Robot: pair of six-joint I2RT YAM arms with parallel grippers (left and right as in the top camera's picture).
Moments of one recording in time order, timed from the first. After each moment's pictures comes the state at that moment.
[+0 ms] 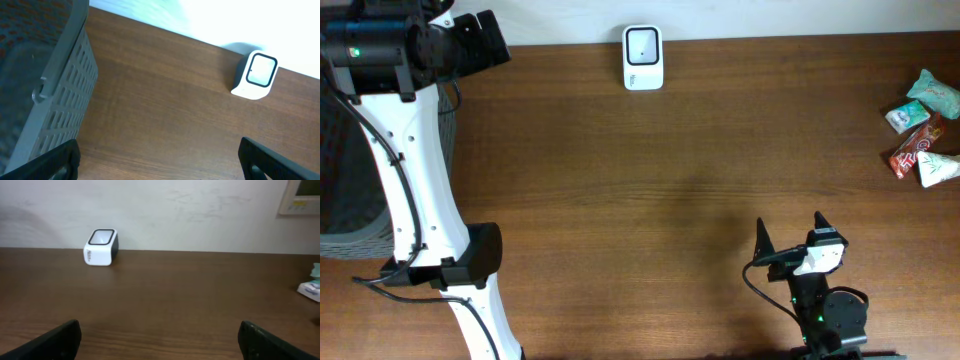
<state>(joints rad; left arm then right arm) 0.00 2.17 2.97 -1.69 -0.06 -0.29 0.11 0.01 0.01 -0.08 0.03 0.02</state>
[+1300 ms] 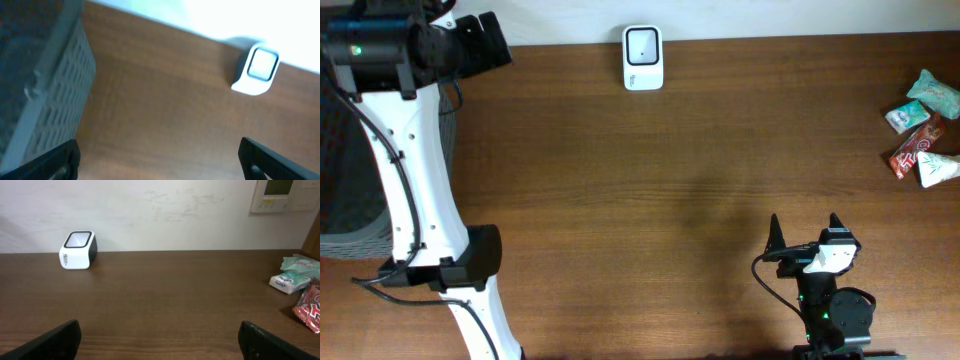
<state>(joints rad) 0.00 2.15 2.92 -1.68 -0.05 -0.29 0.01 0.01 0.01 -0.08 0.03 0.02</state>
